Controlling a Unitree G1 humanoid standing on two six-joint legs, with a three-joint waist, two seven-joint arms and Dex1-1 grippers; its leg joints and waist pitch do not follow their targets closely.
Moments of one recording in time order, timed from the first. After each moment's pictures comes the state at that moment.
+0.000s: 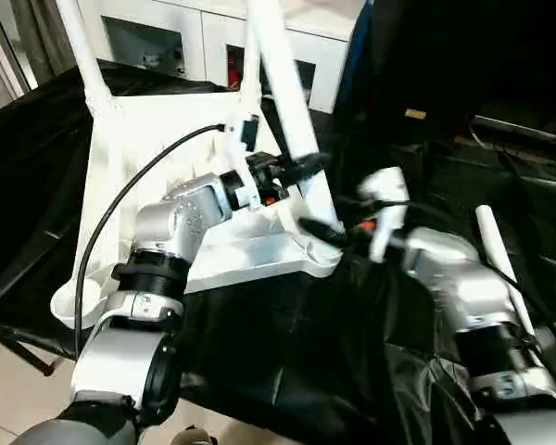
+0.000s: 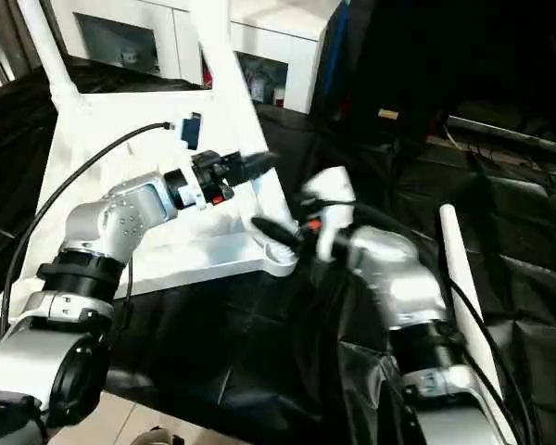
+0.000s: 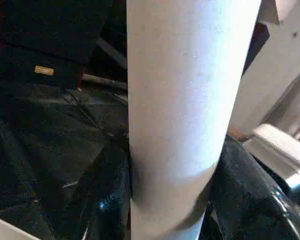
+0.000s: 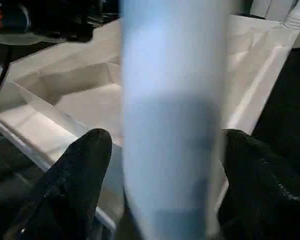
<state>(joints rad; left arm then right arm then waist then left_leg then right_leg) -0.86 0.12 0.07 0.58 -0.41 0.52 -0.87 -0.55 -0.24 0.12 0.33 0.22 0.33 0.76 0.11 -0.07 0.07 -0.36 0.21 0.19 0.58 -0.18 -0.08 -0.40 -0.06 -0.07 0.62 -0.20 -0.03</state>
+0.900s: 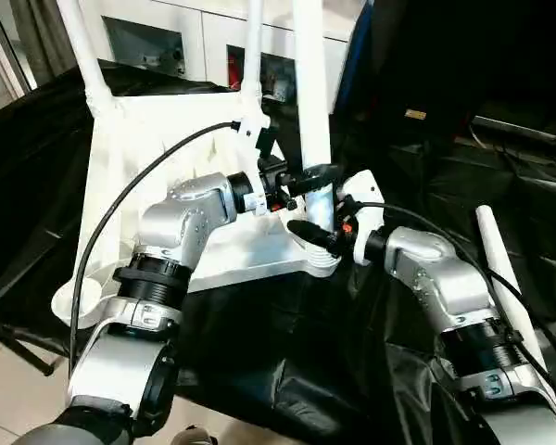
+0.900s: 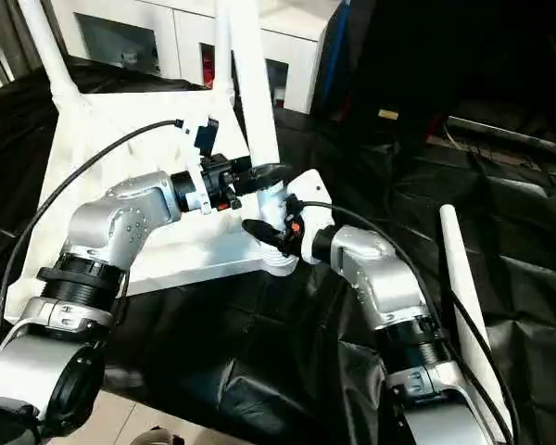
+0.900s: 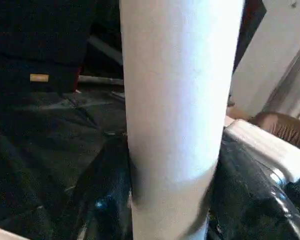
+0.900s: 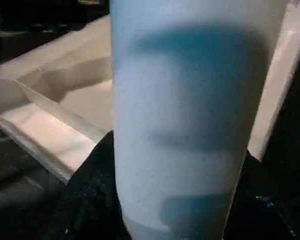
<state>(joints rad) -0.83 0.14 0.00 0.48 -0.40 0.50 -0.89 -0.53 -0.22 0.12 0.30 0.27 0.41 0.79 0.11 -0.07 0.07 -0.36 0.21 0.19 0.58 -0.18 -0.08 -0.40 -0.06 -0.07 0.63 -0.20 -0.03</state>
